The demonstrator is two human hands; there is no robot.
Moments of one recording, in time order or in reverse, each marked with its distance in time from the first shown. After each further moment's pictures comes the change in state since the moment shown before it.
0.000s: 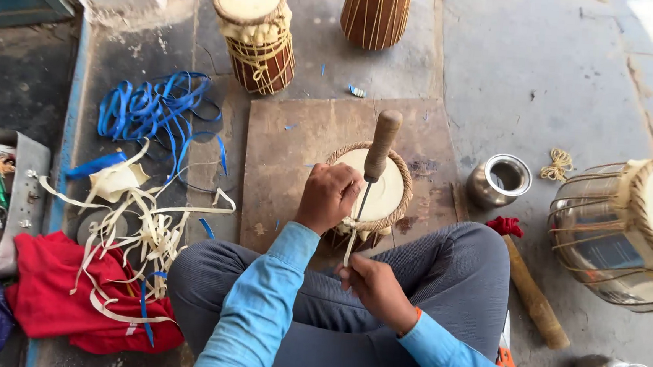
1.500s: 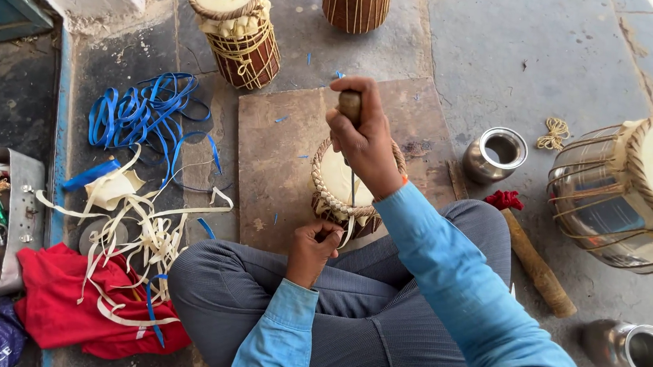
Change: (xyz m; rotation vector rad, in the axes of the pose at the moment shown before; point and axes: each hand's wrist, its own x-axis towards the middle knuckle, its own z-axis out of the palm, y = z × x) left_hand -0.129 0.010 0.016 -0.642 -0.065 -0.961; right_hand 0.165 -0.105 -0.064 0.321 0.348 -0.287
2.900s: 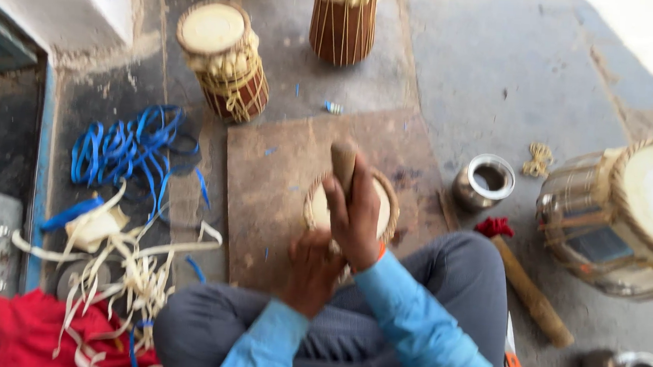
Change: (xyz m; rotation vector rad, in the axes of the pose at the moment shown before) left_hand 0.012 0.051 0.007 0.951 0.087 1.045; right_hand -0.045 0.037 0.013 -0.305 0.273 -0.266
